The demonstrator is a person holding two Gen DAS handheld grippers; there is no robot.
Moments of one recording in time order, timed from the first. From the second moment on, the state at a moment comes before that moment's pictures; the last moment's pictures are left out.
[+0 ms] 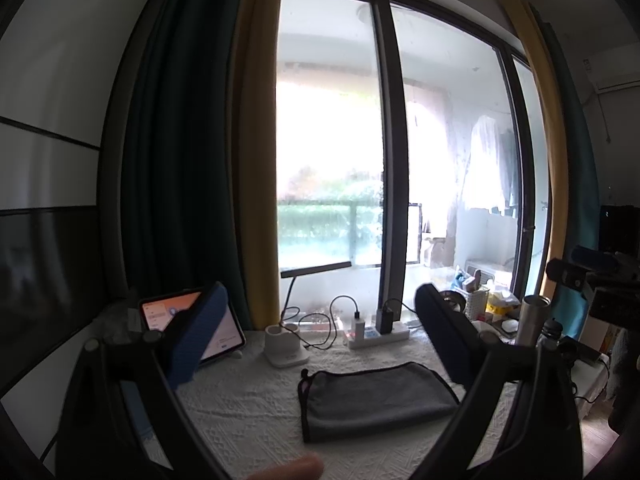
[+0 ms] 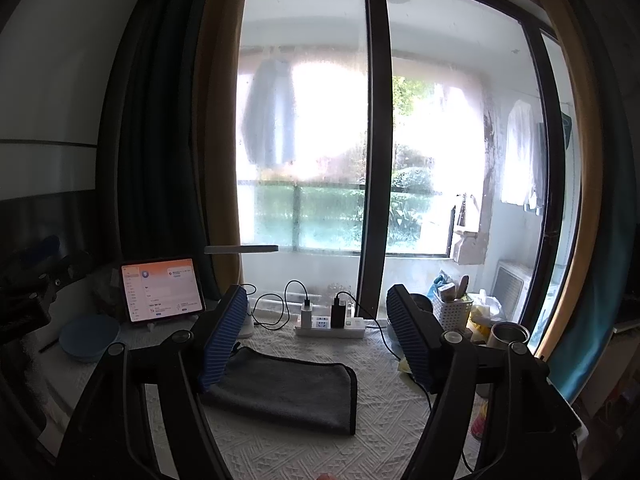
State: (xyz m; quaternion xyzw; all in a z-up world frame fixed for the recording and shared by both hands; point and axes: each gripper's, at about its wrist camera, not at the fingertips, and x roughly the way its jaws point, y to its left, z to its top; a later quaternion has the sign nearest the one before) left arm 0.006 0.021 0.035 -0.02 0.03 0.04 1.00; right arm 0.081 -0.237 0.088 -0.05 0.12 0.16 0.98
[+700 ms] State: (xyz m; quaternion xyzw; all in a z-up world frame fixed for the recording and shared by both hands) left arm 0.006 0.019 0.034 -0.02 0.03 0.04 1.00; right arm 0.082 -0.236 0.088 -0.05 0.12 0.16 0.98
